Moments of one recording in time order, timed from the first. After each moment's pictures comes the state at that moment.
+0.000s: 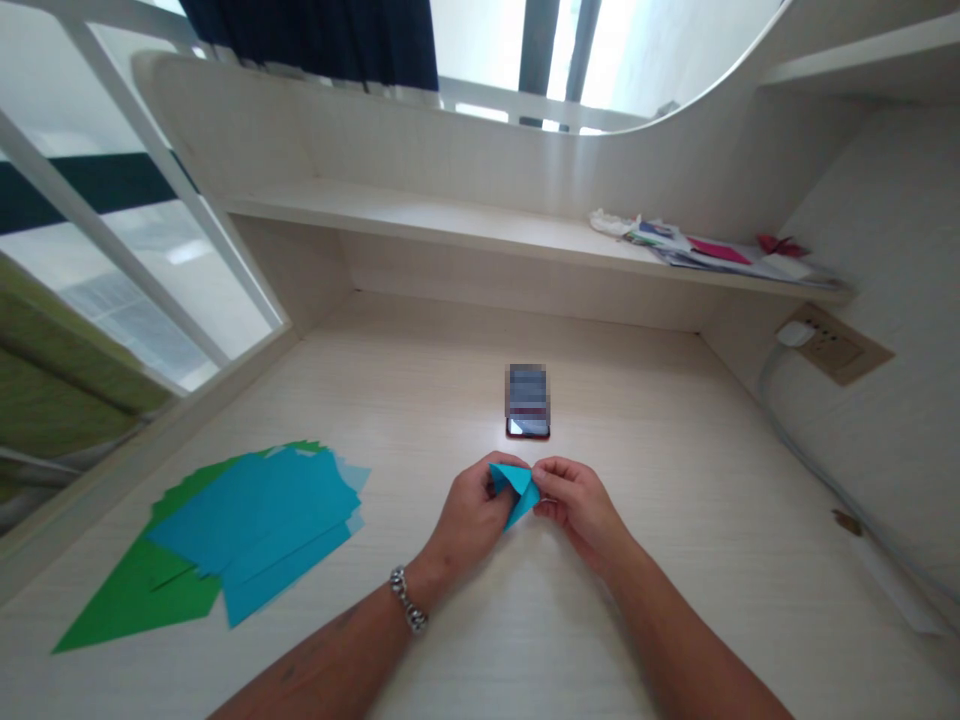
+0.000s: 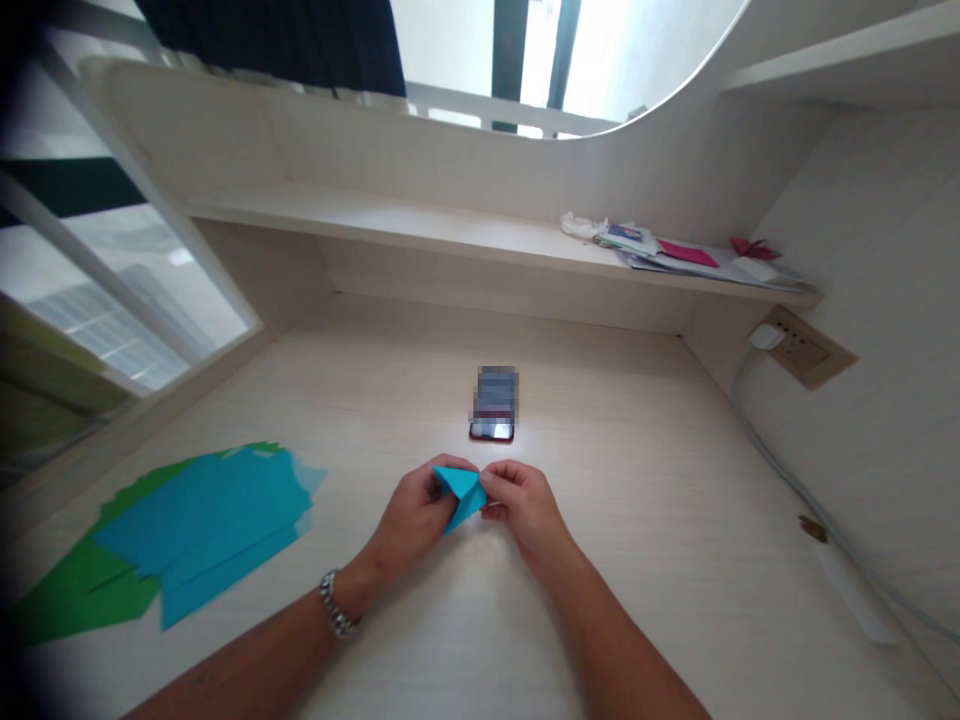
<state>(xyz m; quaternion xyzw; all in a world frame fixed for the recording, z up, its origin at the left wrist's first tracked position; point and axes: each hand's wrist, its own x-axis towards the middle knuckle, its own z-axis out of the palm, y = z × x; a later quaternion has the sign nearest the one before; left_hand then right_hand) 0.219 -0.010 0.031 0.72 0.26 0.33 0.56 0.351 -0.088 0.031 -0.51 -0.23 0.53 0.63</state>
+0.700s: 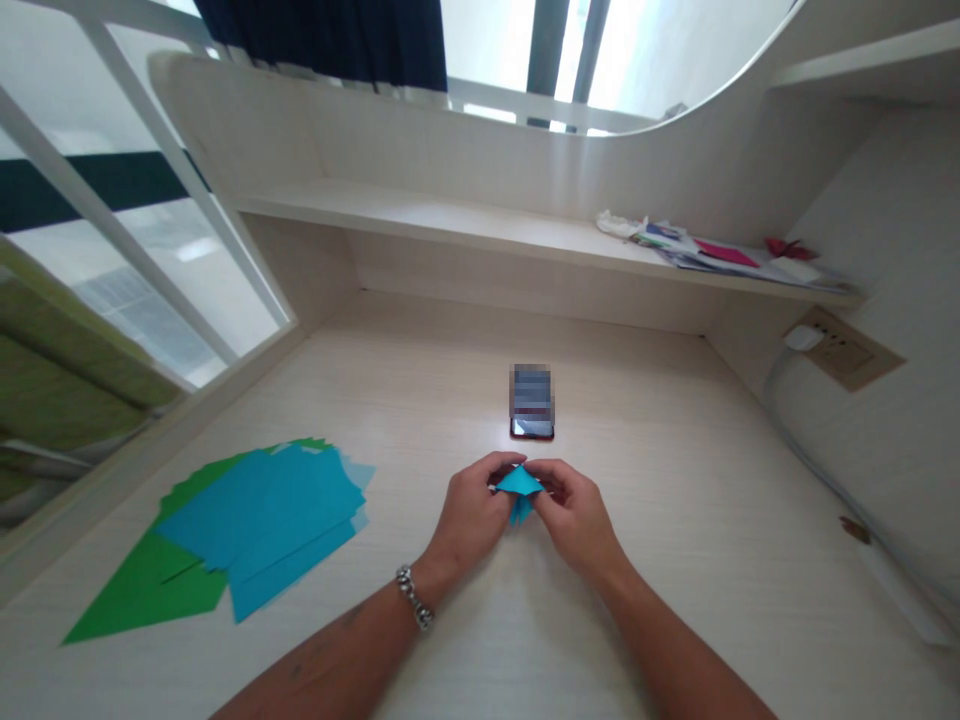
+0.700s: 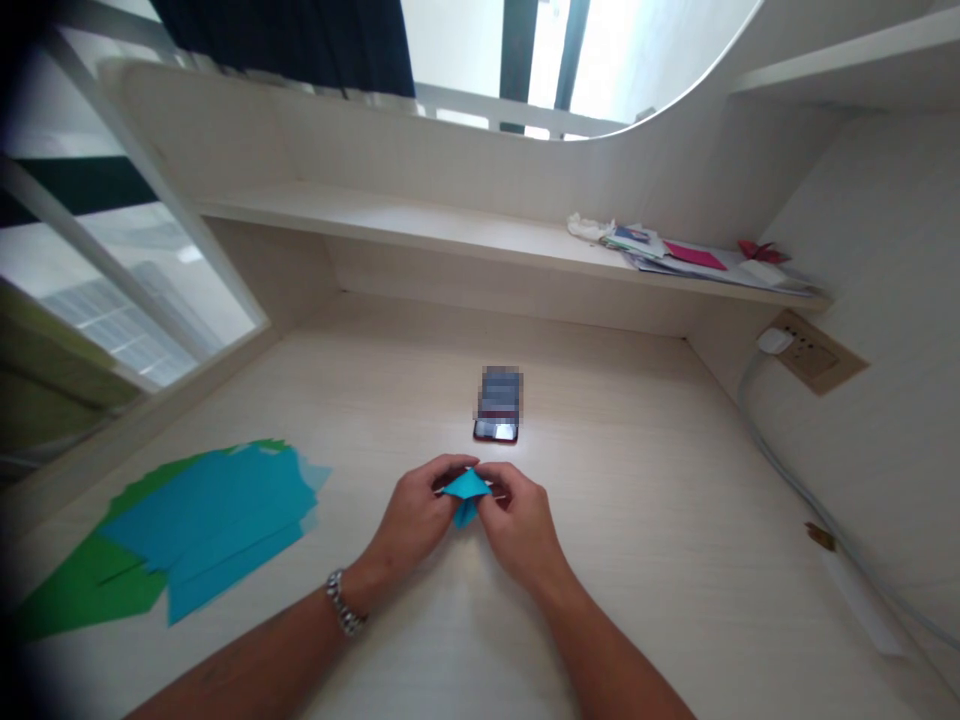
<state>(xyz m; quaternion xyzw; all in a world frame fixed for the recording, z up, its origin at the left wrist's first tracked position) 0.218 -0.007 0.030 0.72 0.32 0.32 0.52 0.338 -0.091 0.027 -0.63 -0.44 0.30 0.56</state>
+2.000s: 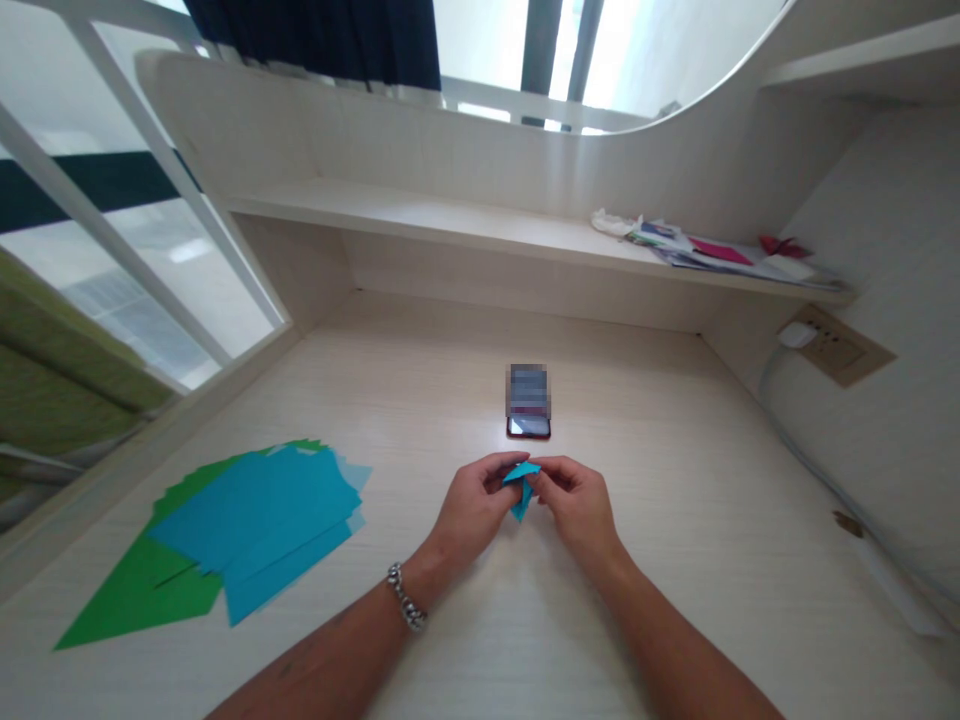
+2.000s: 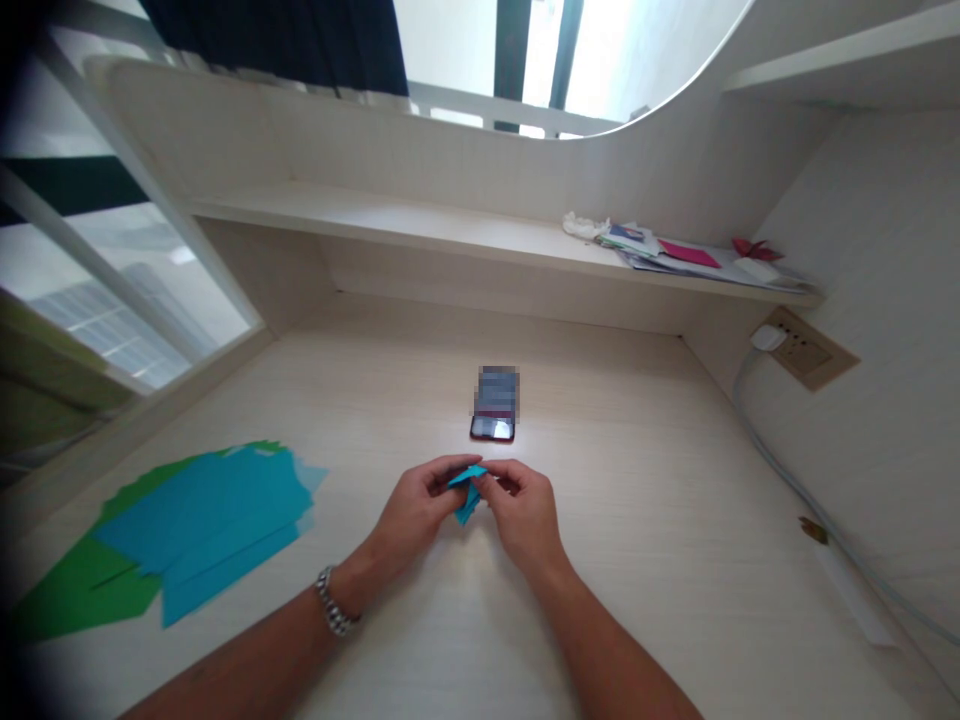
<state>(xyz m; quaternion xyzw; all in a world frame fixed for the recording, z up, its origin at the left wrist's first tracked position) 0.225 -0.008 0.032 0.59 0.29 0.31 0.69 0.346 -0.086 0.025 -0.64 -0.36 0.31 0.60</state>
